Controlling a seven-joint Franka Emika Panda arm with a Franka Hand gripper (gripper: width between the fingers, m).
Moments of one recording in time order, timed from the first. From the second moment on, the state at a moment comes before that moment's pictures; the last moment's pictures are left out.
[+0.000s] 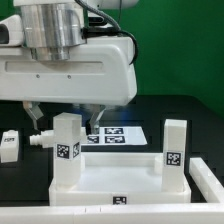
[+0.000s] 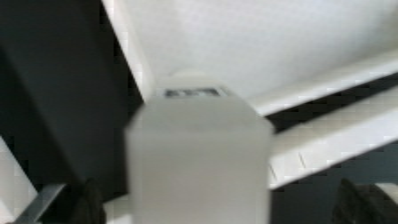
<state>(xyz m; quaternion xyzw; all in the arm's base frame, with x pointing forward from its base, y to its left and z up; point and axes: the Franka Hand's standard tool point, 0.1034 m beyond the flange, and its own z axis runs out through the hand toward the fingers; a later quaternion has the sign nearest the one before) 0.619 -0.073 0.120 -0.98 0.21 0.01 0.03</state>
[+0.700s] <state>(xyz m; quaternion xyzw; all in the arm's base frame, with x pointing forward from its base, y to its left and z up) 0.618 -0.073 0.119 -0.93 0.36 0.01 0.02</state>
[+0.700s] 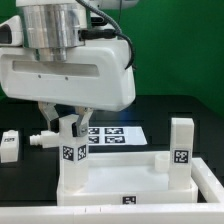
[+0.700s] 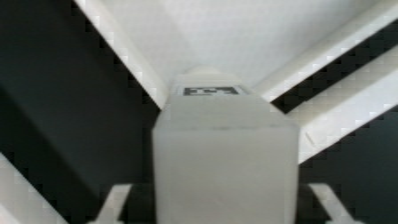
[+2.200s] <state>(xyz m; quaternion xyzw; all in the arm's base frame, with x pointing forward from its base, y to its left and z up) 0.629 -0.040 0.115 -0.95 0.31 -0.01 0.06</state>
